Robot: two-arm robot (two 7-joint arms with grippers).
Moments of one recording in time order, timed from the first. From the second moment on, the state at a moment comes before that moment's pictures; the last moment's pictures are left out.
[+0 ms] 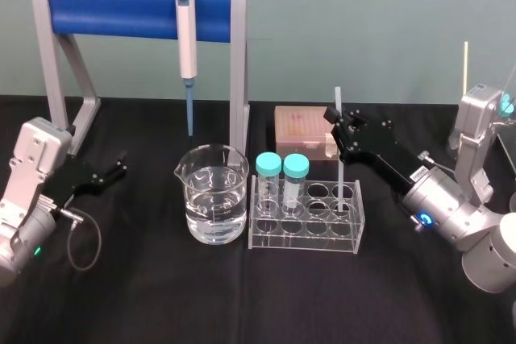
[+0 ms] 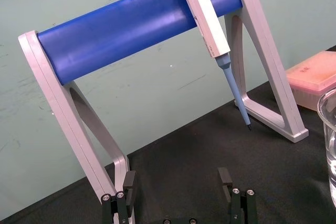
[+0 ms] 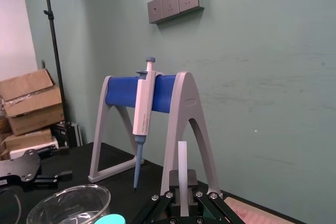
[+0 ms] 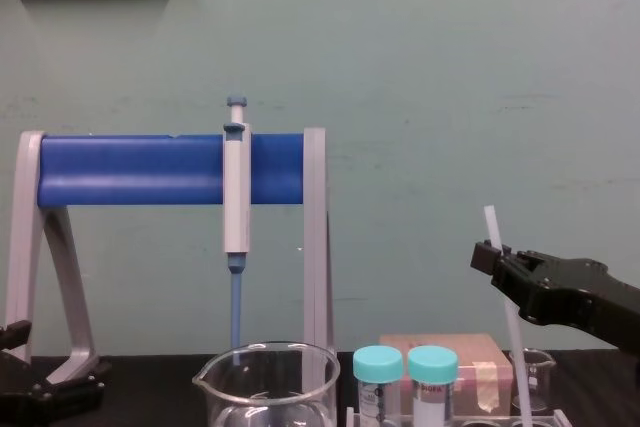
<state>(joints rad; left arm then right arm) -0.20 0.60 0.45 -1.41 -0.25 -0.12 0.03 0.33 0.33 -0.32 -1.20 0.54 -0.29 0.60</state>
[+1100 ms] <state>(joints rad) -0.20 0.60 0.45 -1.41 -0.25 -0.12 0.03 0.31 0.29 -0.29 -1.13 0.53 -0.37 0.63</state>
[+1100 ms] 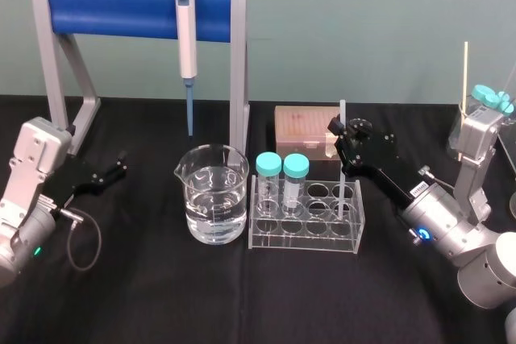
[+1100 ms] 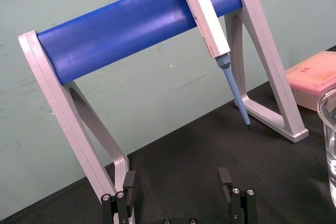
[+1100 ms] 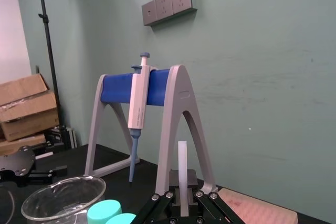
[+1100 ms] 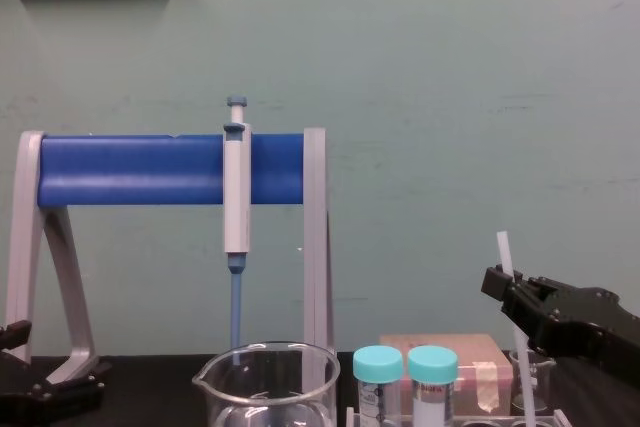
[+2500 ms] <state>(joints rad) -0.20 0.60 0.45 -1.41 -0.25 -0.12 0.03 0.31 0.29 -0.29 -1.13 0.52 -0.37 0.62</state>
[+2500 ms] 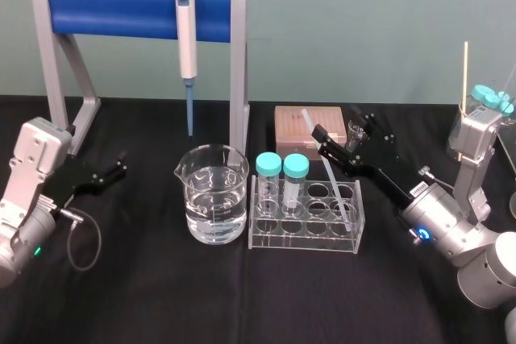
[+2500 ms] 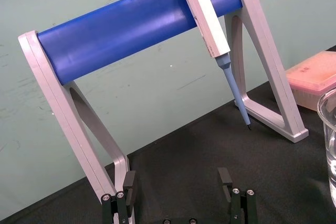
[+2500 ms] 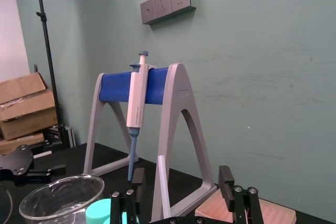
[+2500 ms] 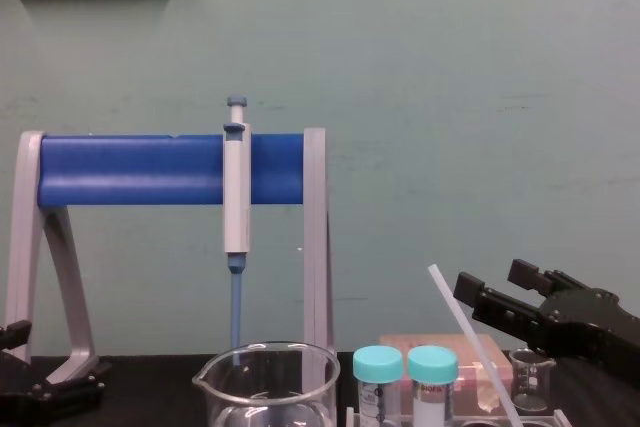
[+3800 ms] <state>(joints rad) -0.20 0.60 0.45 -1.41 -0.25 -0.12 0.03 0.17 0.25 -0.14 -1.30 0.40 -0.23 0.25</state>
